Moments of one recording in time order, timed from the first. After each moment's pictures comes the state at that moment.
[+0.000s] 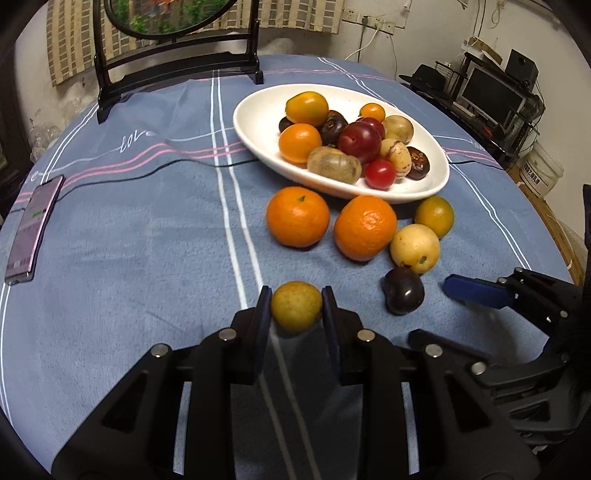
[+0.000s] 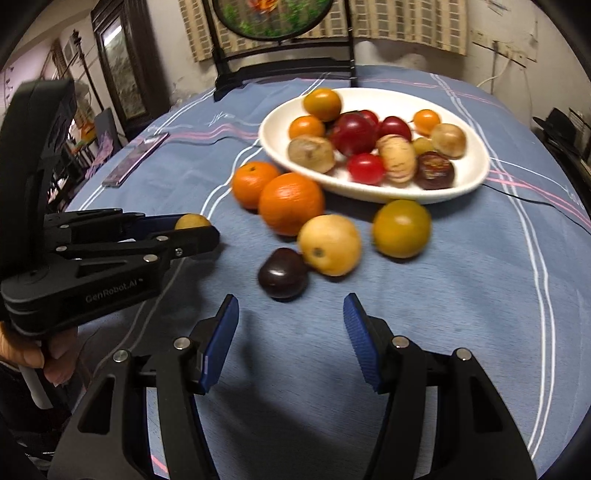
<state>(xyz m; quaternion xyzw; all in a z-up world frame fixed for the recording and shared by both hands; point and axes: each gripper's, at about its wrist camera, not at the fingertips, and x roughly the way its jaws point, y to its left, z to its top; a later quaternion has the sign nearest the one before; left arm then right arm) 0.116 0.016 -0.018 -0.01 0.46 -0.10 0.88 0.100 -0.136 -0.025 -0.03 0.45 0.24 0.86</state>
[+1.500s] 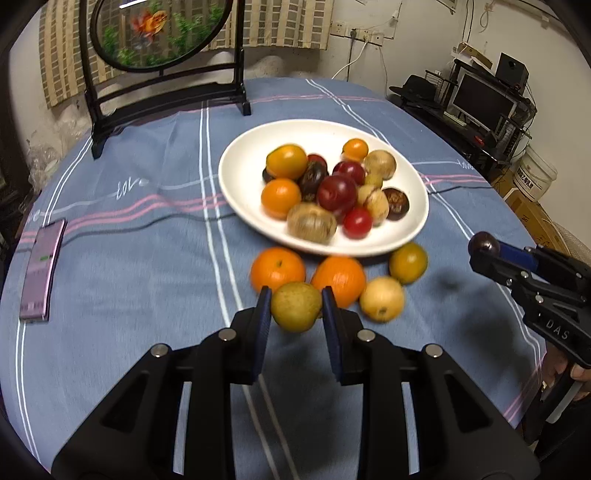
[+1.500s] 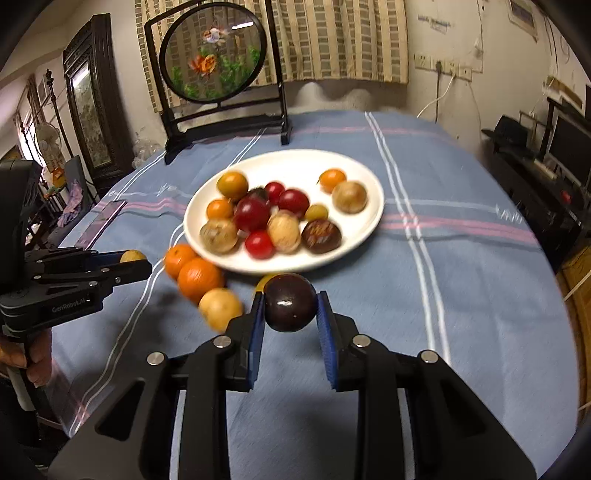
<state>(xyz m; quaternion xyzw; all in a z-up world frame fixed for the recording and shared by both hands) 0.138 -0.003 0.029 0.01 0.44 -0.12 0.89 0.120 -0.213 0.030 0.00 0.38 0.17 0.91</state>
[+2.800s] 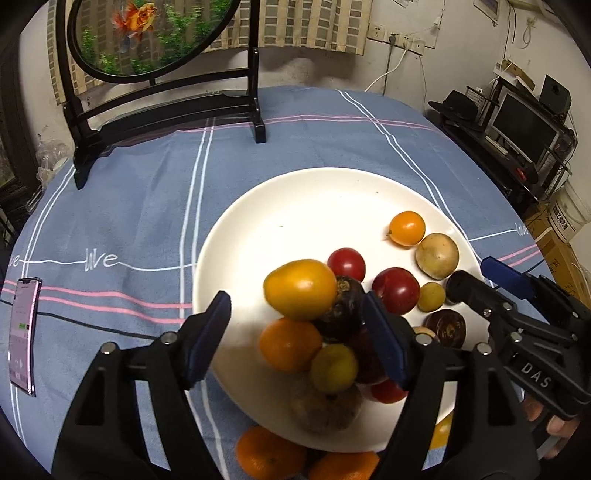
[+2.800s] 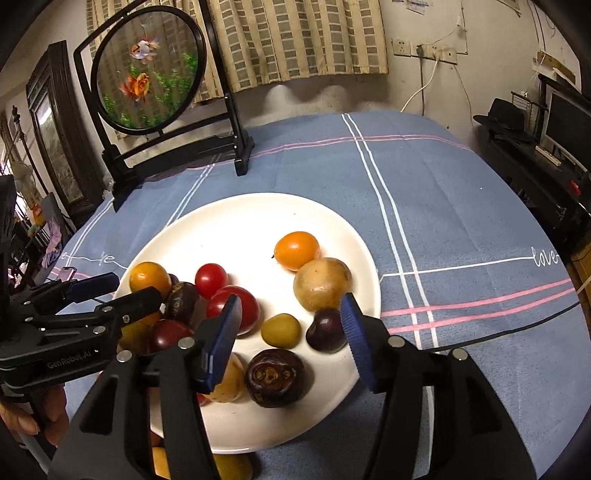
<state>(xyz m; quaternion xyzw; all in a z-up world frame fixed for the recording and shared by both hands) 0.274 -0.030 0.021 -0.01 0.44 -0.05 0.90 0.256 -0.214 0.010 0.05 0.39 0.13 0.91</state>
